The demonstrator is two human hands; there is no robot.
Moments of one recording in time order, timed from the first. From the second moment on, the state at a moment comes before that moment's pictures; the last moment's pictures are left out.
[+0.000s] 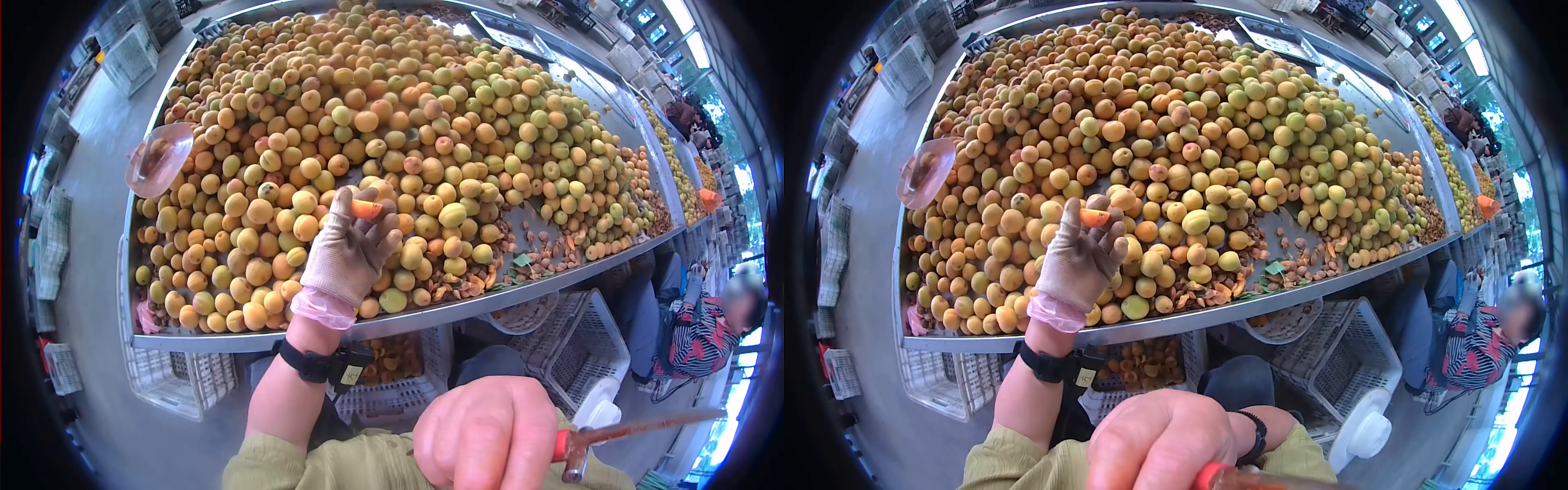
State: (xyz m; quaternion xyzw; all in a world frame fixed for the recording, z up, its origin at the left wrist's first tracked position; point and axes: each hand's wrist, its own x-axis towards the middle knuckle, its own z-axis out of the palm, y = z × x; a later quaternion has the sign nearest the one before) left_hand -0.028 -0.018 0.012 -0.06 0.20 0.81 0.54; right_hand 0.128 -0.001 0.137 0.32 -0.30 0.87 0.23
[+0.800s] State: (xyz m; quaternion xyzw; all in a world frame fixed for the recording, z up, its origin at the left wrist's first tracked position) left_hand 0.001 -0.013 0.015 0.16 0.39 0.73 0.54; right_hand 0.109 0.092 0.022 -0.18 -0.82 0.40 0.36
